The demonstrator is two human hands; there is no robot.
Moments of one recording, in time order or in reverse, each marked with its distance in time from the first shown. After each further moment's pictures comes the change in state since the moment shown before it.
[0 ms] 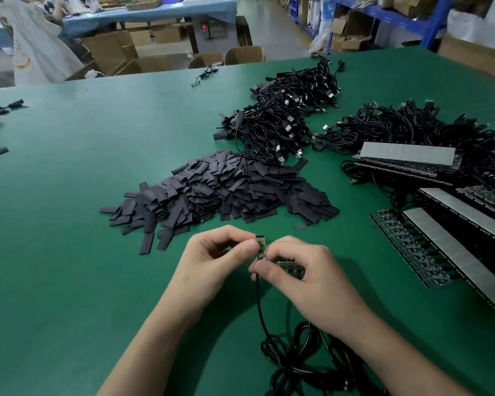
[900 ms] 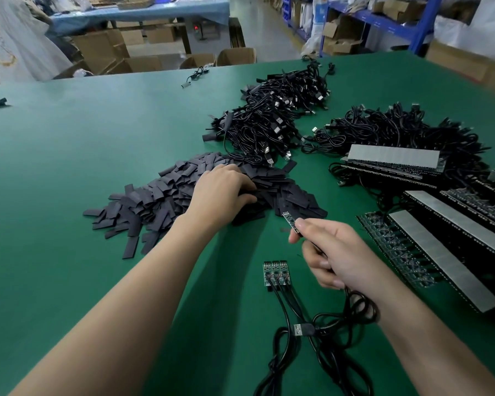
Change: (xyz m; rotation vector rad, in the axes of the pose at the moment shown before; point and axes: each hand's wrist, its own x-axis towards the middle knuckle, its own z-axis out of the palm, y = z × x) left_hand 0.140 -0.003 0.005 1.357 -0.036 0.282; right_hand 0.017 0.018 -0.057 0.472 -0.053 0.406
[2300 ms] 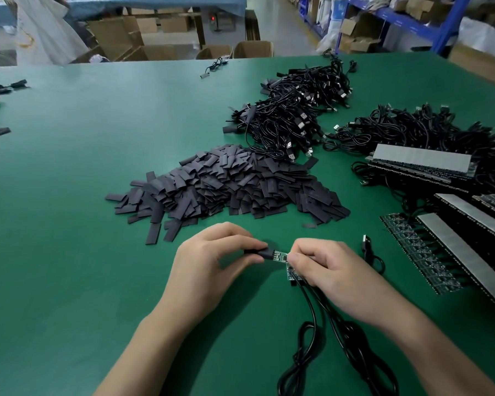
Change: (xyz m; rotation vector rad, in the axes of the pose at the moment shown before) left_hand -0.147 0.003 -0.010 -0.577 0.260 0.056; right_hand -0.013 0.008 0.032 -0.648 -0.073 -0.202
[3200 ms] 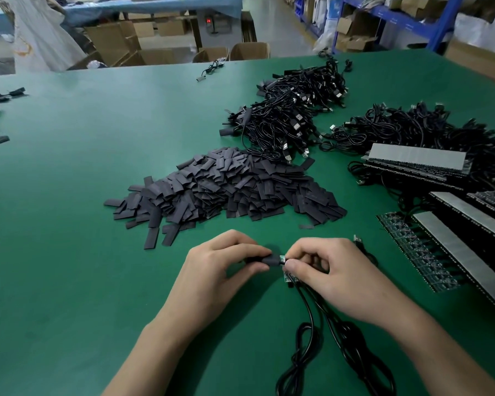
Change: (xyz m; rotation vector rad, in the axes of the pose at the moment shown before) left_hand -0.001 0.007 0.003 0.012 -0.082 0.045; right_hand 0.000 0.009 -0.002 -0.006 0.072 -0.028
